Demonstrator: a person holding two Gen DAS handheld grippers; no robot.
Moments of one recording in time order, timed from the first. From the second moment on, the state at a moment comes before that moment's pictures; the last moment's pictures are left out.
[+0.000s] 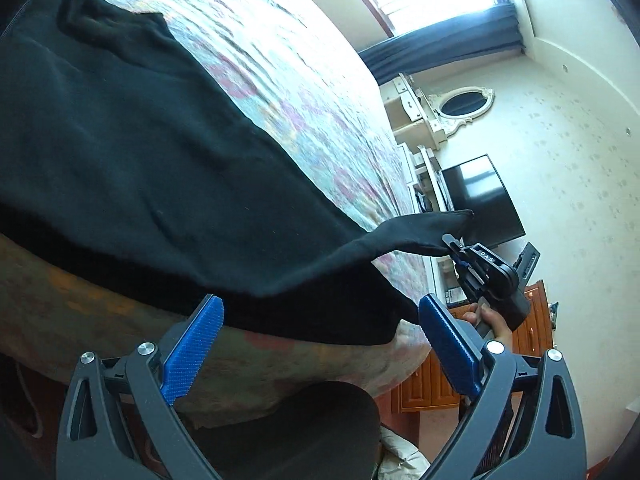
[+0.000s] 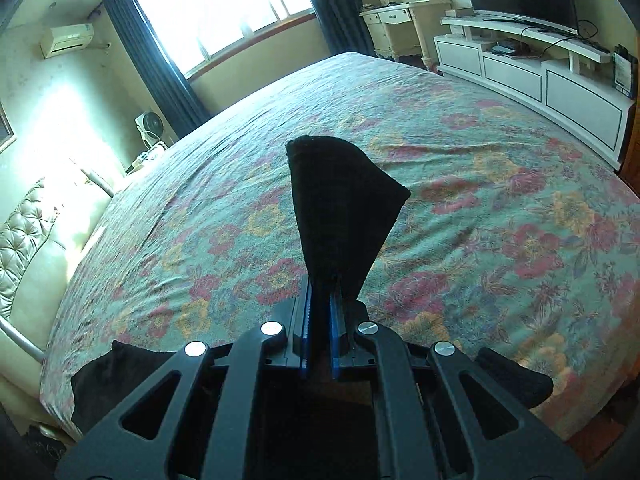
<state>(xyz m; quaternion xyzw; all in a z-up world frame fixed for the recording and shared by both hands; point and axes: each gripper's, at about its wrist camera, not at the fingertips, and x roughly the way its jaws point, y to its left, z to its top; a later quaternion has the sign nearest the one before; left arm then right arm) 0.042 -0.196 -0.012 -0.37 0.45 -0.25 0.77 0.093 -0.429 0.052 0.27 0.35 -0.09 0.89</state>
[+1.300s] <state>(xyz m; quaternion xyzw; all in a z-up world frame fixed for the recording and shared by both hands) 0.087 -0.251 -0.066 -0.47 0.46 -0.14 0.74 0.060 -0.475 0.007 0.41 0.31 0.01 0.86</state>
